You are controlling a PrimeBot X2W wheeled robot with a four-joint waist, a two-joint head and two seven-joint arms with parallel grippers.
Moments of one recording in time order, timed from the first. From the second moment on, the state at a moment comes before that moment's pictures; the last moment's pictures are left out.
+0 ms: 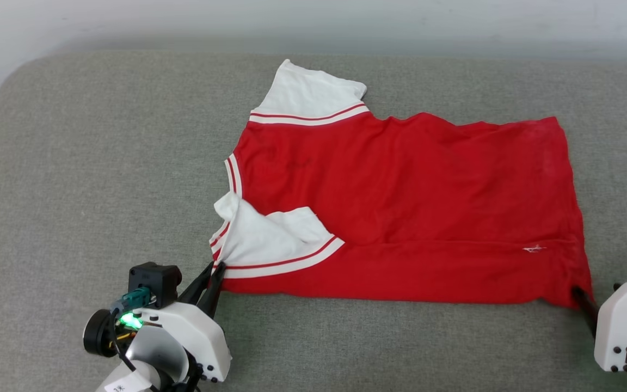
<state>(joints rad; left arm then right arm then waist) -0.18 0.40 -0.47 0.11 -0.58 0.14 0.06 -0.09 -0.27 -0.16 0.00 0.26 0.13 0.68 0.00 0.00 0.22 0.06</state>
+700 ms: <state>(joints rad) -0.18 0.43 -0.48 0.06 -0.57 0.14 0.07 -0.14 -0.27 -0.13 0.21 0.27 0.13 0.70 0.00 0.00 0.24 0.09</state>
